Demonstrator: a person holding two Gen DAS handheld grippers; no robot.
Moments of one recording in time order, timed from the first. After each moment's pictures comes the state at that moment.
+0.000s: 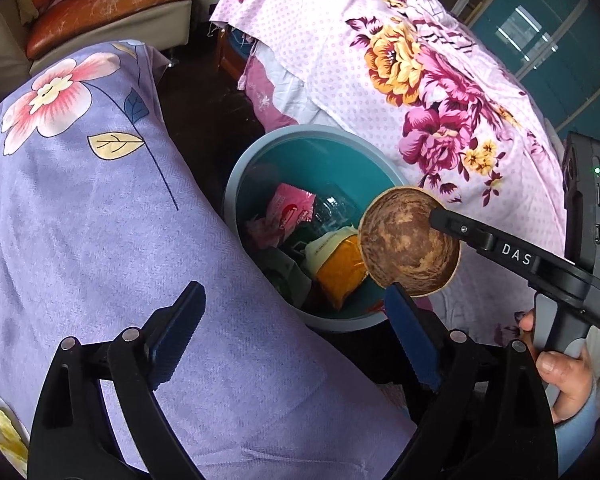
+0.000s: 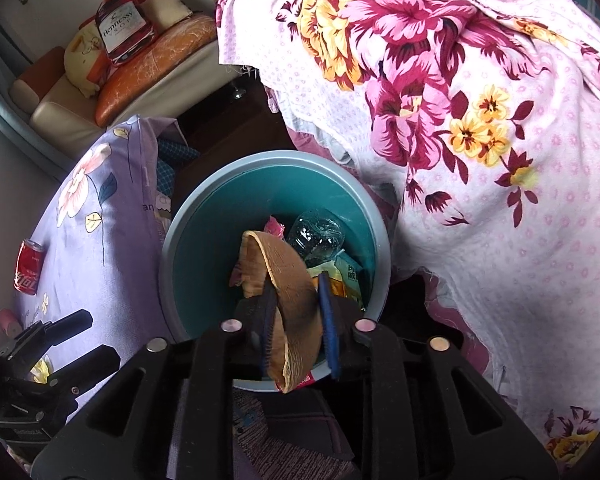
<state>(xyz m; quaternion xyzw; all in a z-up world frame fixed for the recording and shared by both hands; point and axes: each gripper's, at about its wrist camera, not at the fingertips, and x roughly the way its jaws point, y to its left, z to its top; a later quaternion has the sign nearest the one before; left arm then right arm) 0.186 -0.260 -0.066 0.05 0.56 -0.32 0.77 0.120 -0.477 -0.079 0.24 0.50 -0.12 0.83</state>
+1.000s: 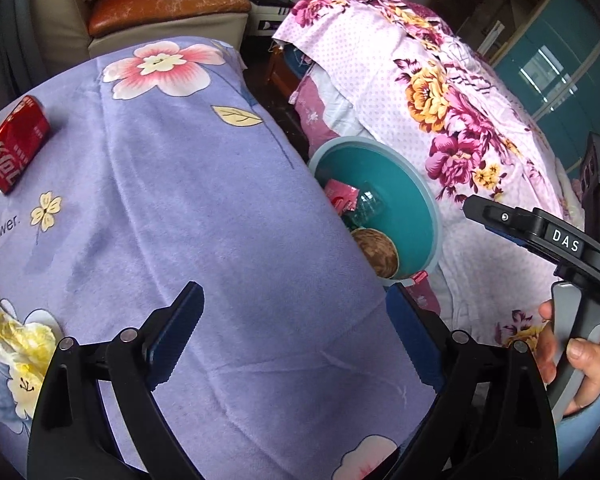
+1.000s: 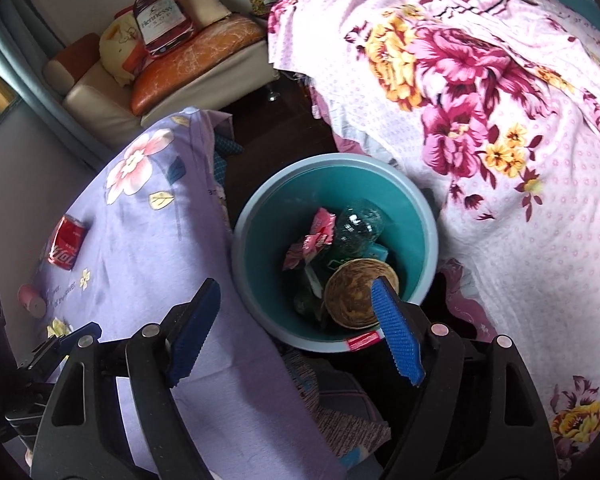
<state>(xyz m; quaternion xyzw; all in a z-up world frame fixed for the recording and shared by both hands) 0.153 -0.150 -0.039 0.00 0.54 -0.27 0.80 0.111 -0.408 -0.027 0.21 0.49 -0.07 0.84</state>
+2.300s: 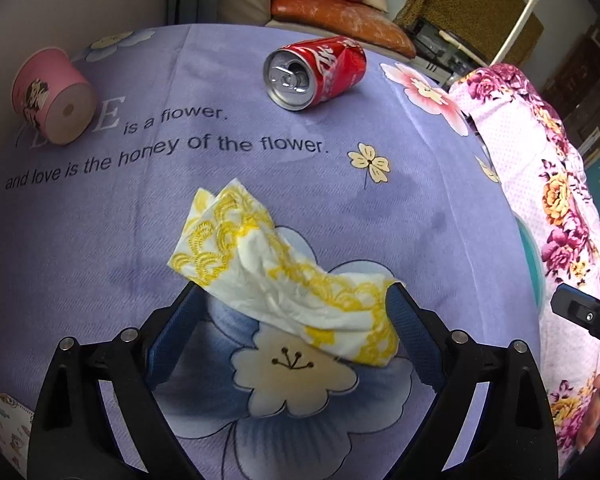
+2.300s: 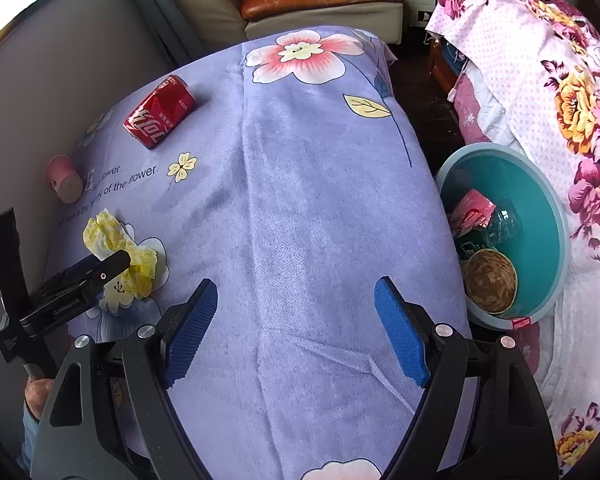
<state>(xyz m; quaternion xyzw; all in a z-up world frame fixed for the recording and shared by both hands) 0.167 0.075 -0.075 -0.09 0.52 -0.07 0.85 0.149 -0.204 -0.035 0.09 0.56 0.06 0.82</state>
